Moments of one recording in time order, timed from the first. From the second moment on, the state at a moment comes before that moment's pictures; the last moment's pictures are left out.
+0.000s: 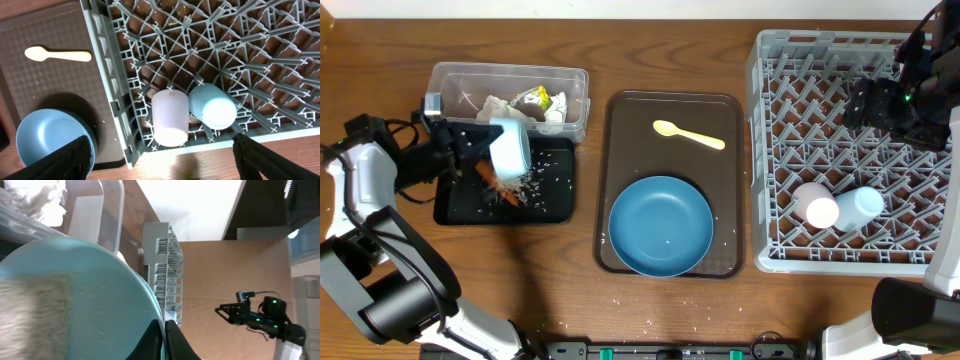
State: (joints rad) left arm 0.58 1.84 1.32 -1.07 1.37 0.12; right arm -0.15 1.73 2.07 -1.63 -0.08 0.15
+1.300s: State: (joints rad) left arm 0.60 1.85 1.23 -1.07 1.49 -0.13; right arm -0.15 1.73 2.07 -1.63 -0.08 0.15
